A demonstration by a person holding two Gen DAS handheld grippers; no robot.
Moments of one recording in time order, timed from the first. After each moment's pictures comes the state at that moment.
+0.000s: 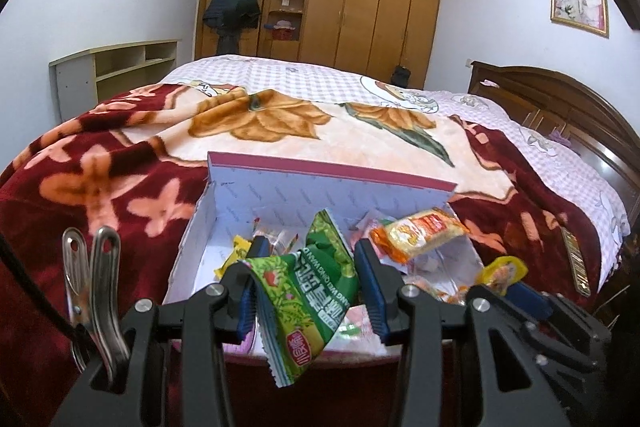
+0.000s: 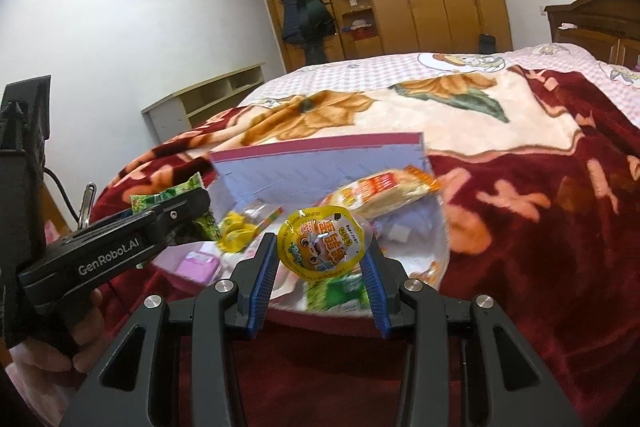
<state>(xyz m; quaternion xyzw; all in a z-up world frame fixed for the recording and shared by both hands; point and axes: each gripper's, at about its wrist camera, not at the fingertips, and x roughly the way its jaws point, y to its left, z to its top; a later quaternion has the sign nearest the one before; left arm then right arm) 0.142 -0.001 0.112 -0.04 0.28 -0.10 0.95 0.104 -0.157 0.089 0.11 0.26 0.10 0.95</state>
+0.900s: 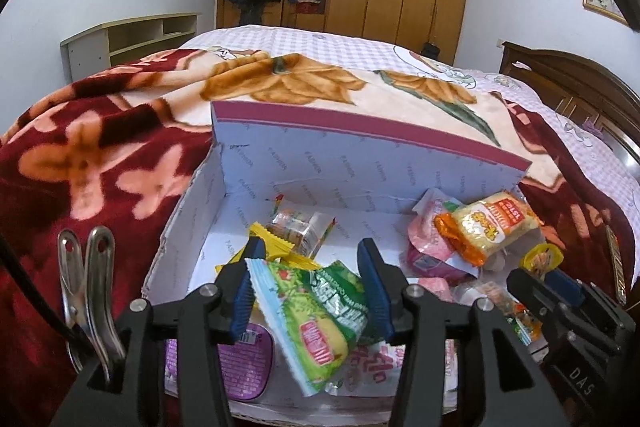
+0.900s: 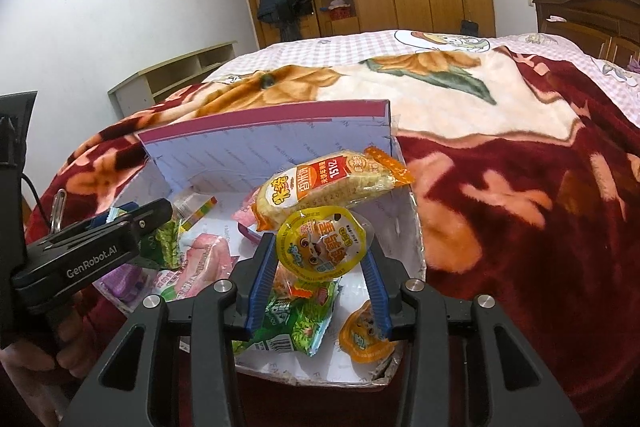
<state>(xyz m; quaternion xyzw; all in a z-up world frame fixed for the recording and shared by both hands) 0.199 0.000 0.062 -0.04 0.33 -0.05 0.94 0.160 -0.174 0.054 0.09 0.30 0.06 0.95</state>
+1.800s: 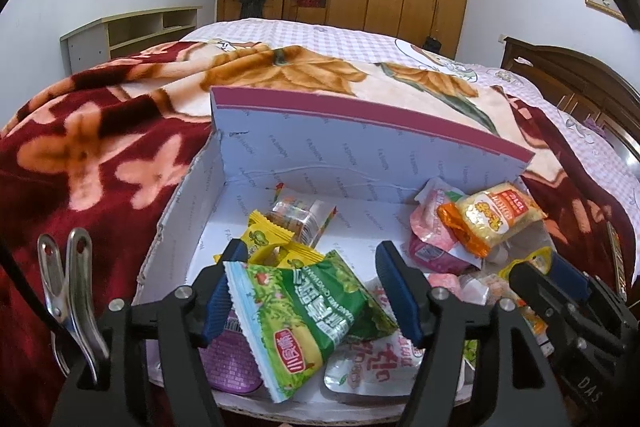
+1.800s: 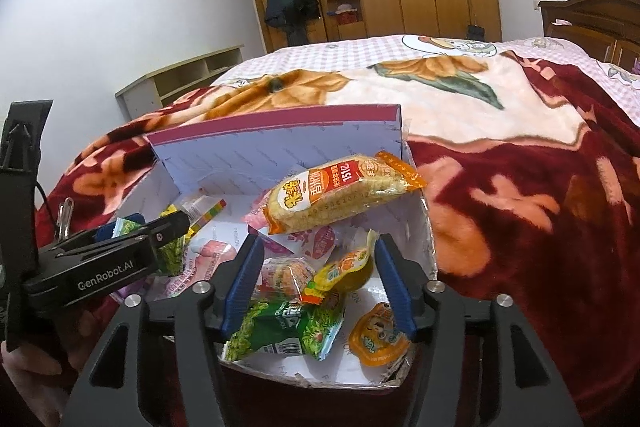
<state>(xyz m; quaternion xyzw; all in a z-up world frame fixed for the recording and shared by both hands) 0.198 0.000 0.058 -0.03 0.33 -0.05 0.94 0.156 -0.176 0.055 0.09 0.29 0.08 0.95</state>
